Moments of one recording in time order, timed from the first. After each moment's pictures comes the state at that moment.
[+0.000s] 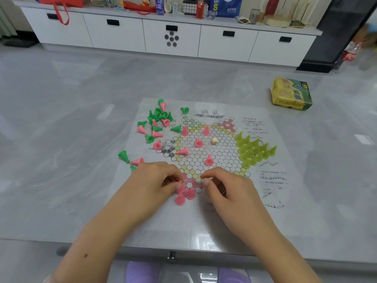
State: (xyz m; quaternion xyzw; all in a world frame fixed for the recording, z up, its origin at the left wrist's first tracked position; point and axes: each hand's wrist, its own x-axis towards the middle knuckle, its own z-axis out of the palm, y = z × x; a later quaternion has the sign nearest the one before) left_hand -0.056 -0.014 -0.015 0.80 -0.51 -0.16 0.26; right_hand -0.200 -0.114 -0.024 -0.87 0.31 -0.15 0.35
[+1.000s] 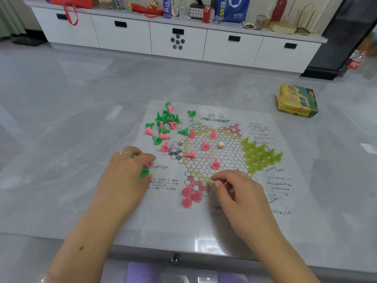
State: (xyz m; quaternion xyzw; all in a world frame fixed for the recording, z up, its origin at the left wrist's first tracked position) left_hand -0.027 0.005 -0.023 0.90 -0.35 -0.05 0.23; right_hand -0.198 -0.115 -0.028 -0.88 0.32 -0.19 0.30
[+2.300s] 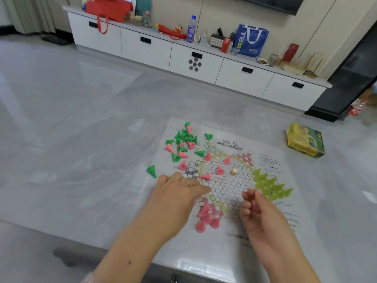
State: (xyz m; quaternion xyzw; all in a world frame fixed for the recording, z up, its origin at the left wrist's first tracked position) left_hand -0.048 -0.010 -0.023 0.81 -0.55 -0.06 0.20; right_hand -0.181 -0.125 -0.012 -0.34 0.43 -0.33 0.77
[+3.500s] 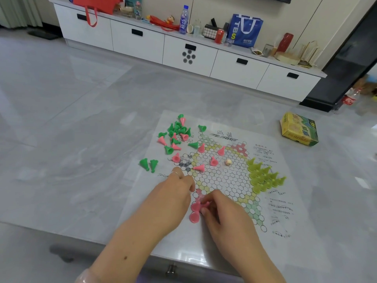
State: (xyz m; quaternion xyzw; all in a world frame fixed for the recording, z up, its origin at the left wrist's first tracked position) left_hand -0.058 -0.014 -0.021 0.84 -0.46 -0.18 0.22; right_hand -0.182 -0.093 -0.030 -0.92 0.28 -0.09 0.25
